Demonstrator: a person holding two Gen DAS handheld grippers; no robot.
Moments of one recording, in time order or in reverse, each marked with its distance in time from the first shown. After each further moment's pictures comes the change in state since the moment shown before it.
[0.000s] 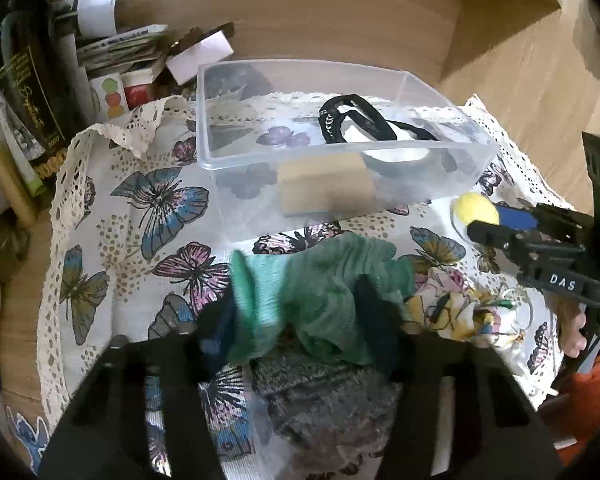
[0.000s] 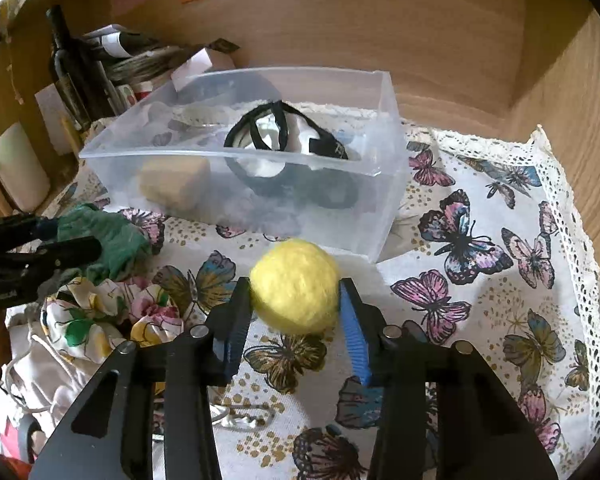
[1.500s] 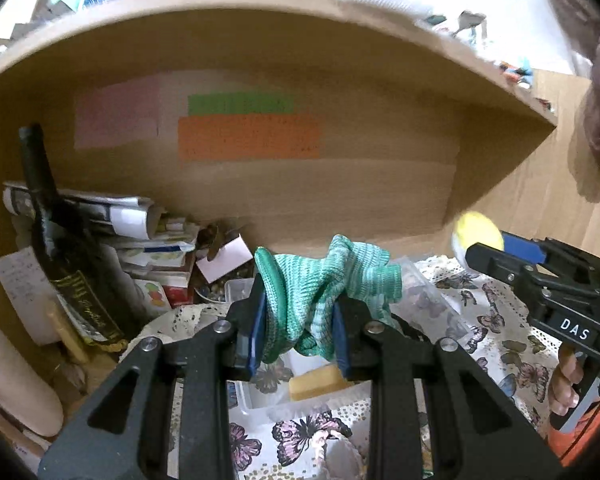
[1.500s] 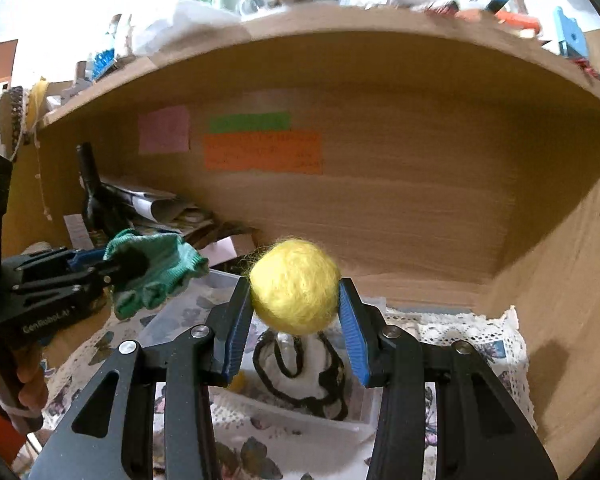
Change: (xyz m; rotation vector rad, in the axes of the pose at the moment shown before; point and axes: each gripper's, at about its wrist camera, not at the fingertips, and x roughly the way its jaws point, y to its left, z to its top) left arm -0.084 -0.014 0.109 0.001 -0.401 0.087; right arm -0.076 0.018 0.106 -0.044 -0.401 -0.003
